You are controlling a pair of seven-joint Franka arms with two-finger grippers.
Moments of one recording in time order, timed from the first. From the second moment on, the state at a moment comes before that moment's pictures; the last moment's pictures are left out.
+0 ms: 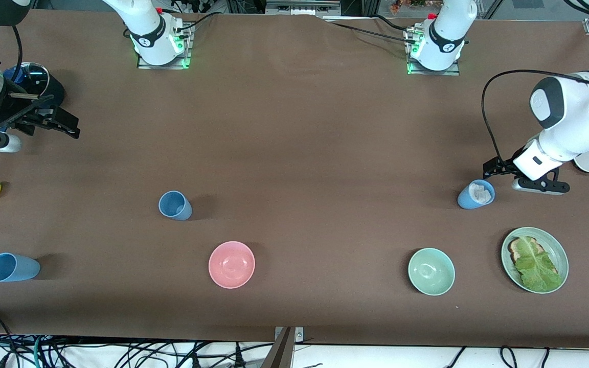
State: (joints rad) left arm 0.22 0.19 -0.07 -2.21 -0.03 2.41 0.27; right arm 0.10 0.09 -0.01 -1.51 -0.03 1.55 0.13
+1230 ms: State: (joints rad) left arm 0.22 0.32 -0.07 -2.21 -0.08 2.62 0.31; right arm 0.10 0.09 -0.01 -1.51 -0.03 1.55 0.13
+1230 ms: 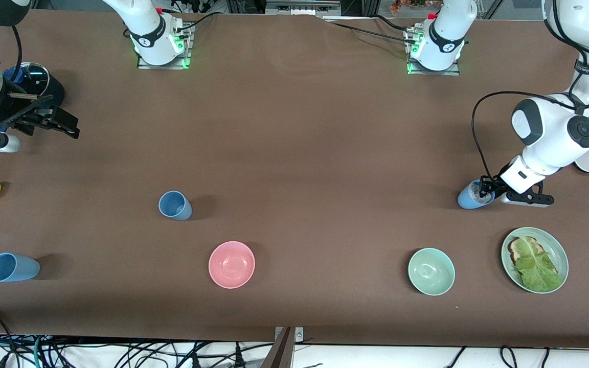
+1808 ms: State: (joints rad) left arm 0.22 0.32 -0.07 -2.19 -0.09 2.59 0.34; right arm 0.10 0.09 -0.01 -1.51 -0.03 1.55 0.13
